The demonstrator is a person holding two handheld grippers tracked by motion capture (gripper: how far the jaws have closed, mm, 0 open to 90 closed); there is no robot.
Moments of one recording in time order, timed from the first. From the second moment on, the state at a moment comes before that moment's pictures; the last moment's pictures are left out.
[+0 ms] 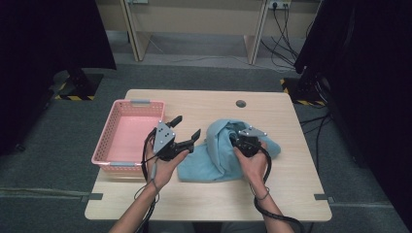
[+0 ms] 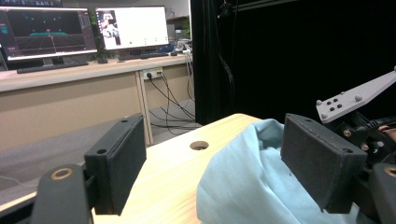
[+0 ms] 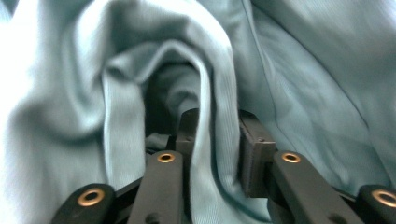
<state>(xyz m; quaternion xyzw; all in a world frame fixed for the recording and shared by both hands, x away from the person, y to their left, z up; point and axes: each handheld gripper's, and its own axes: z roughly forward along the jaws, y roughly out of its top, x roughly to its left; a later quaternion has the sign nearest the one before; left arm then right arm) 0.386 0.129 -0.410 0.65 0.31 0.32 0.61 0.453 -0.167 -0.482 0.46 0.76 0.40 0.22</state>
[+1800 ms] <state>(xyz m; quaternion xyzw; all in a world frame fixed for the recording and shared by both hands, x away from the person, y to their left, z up) 0.366 0.183 -0.437 0.62 0.38 0.33 0.59 0.445 -0.192 -0.470 0.47 0.72 0.45 0.23</state>
